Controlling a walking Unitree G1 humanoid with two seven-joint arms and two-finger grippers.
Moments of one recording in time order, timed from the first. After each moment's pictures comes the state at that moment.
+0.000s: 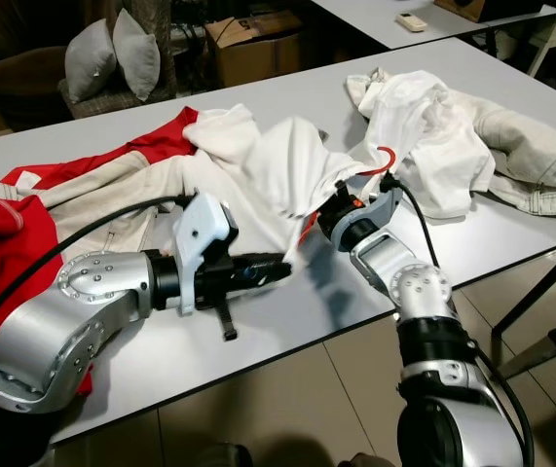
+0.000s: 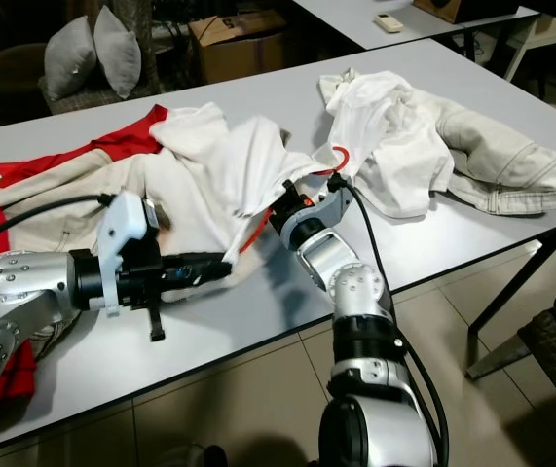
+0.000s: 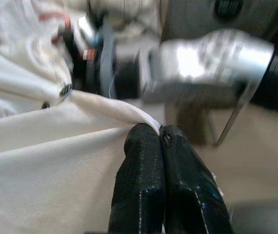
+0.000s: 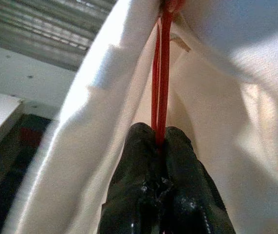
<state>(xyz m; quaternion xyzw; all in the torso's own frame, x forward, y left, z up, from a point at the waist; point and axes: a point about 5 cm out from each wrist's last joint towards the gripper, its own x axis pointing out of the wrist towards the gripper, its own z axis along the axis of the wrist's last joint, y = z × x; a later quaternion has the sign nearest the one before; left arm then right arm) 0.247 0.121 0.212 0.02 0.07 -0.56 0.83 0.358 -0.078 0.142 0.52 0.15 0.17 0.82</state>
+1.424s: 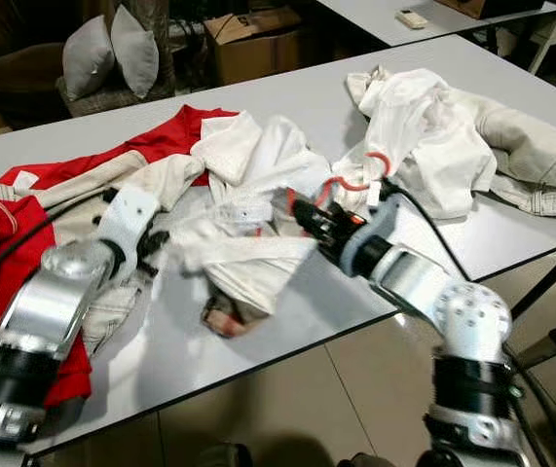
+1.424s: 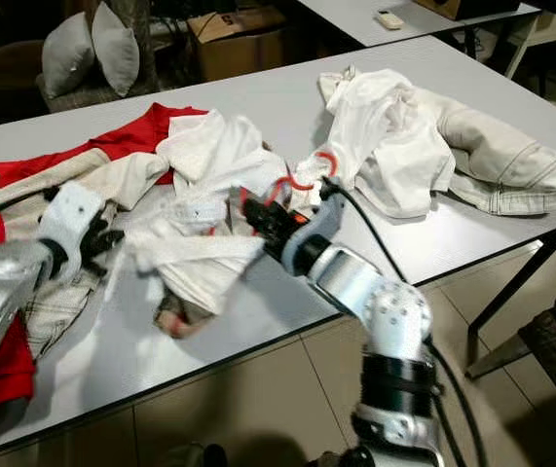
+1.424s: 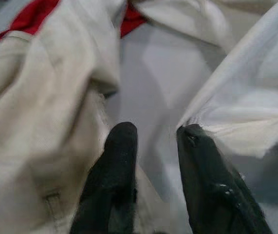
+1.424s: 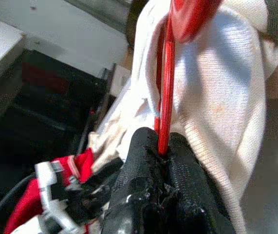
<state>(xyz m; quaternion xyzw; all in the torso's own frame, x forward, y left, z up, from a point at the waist) 0.314 0.230 0.146 0.19 0.20 -0.16 0.95 0.301 -0.093 0.168 0.44 0.22 0.26 0.83</state>
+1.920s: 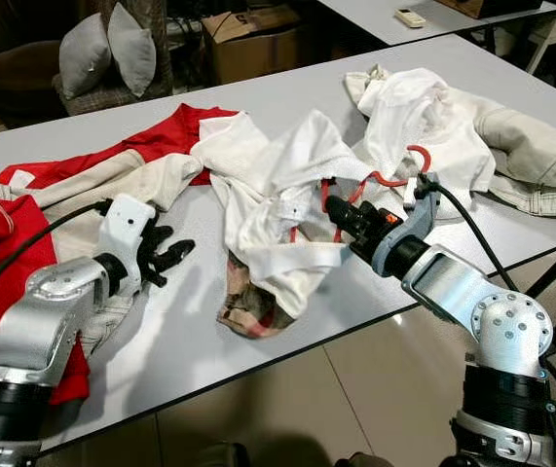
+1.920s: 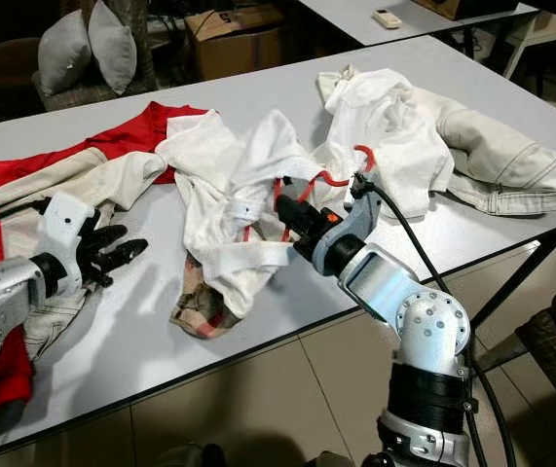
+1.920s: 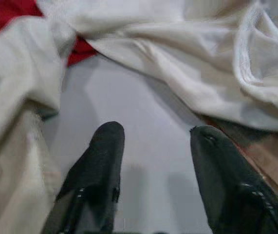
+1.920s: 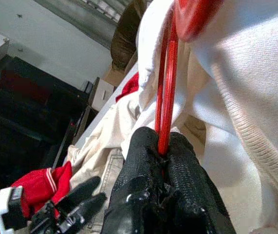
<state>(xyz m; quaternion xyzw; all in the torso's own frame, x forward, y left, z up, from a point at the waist) 0.296 0.221 0.150 0.09 0.15 -0.22 0.96 0.295 -0.117 0.180 0.40 0.19 0.23 0.87</state>
